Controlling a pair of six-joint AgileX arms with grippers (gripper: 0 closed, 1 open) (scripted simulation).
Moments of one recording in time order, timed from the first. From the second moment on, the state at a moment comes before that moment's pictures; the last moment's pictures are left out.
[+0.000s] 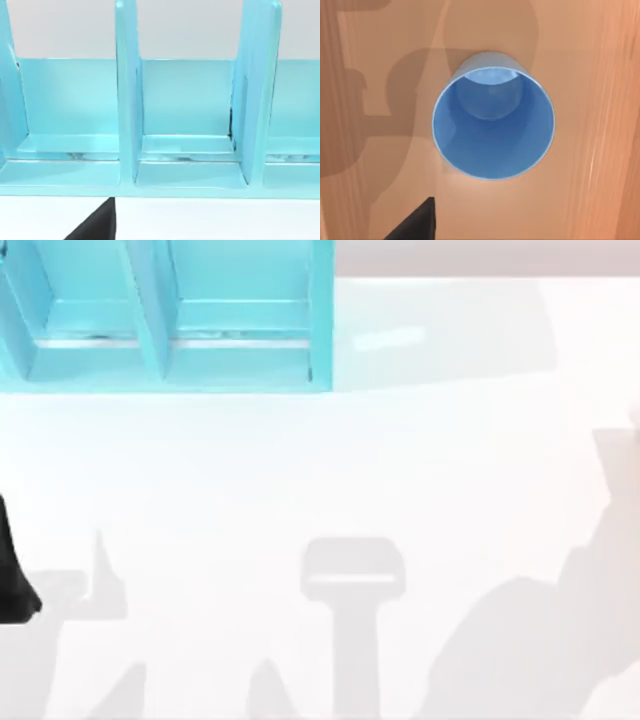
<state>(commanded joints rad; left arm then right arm) 0.00 0.00 0.00 0.00 0.00 0.00 -0.52 1.87 1.60 -1.30 0.00 -0.51</state>
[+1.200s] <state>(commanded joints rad) 0.00 0.00 0.00 0.00 0.00 0.00 -0.52 1.95 1.31 -0.92 0.00 -0.50</state>
